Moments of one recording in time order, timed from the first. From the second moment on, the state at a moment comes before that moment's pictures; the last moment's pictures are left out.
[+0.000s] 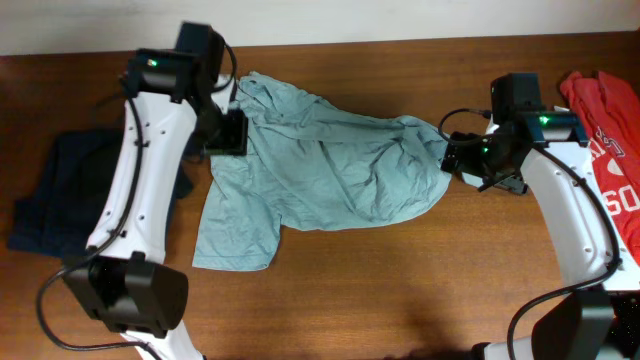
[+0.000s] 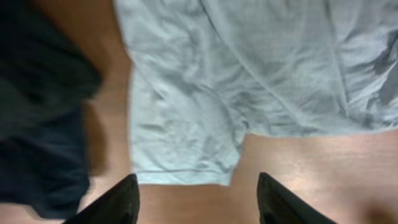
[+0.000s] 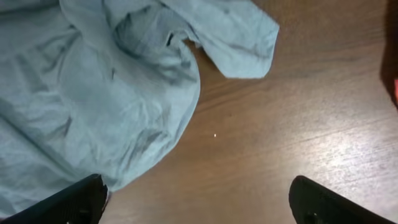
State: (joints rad) left arm -0.19 1.92 1.98 -1.50 0.04 -0.14; right arm -0.03 1.61 1.41 -1.12 -0.02 0.34
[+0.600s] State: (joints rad) left arm -0.38 1.92 1.21 -0.98 0.14 -0.27; right arm -0.03 1.61 1.40 -1.12 -0.02 0.34
